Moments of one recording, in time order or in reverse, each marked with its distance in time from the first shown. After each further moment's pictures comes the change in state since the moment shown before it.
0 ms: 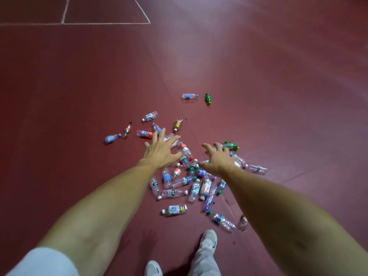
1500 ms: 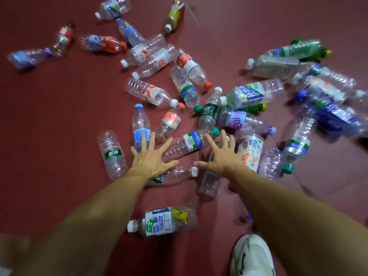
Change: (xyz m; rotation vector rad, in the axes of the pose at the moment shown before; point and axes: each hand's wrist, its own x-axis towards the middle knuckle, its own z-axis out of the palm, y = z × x) left_hand 0.370 -0.239 0.727 0.312 -0.355 -0.186; right_hand 0.485 0.215 0.652 0.086 -0.237 0.007
